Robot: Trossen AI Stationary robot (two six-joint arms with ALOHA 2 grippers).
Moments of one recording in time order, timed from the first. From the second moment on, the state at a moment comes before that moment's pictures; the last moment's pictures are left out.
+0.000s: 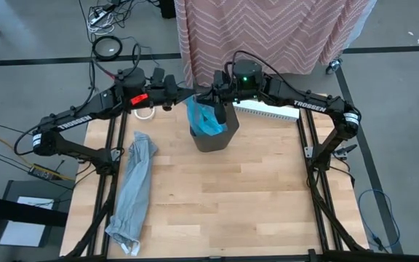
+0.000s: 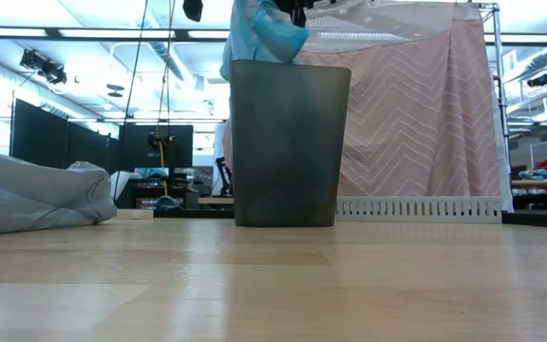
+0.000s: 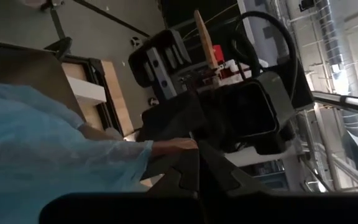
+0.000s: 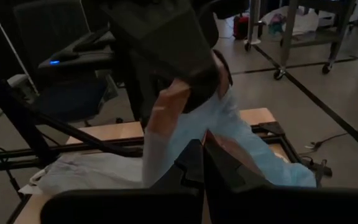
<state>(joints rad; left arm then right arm) 0.33 1.22 1.37 -0.26 0.04 -1.20 -0.32 1.65 1.66 -0.22 -0.34 0.04</state>
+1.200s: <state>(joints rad) 0.39 1.26 1.37 -0.23 0.10 -1.13 -0.35 1.65 1.66 -0.17 -0.49 0.08</state>
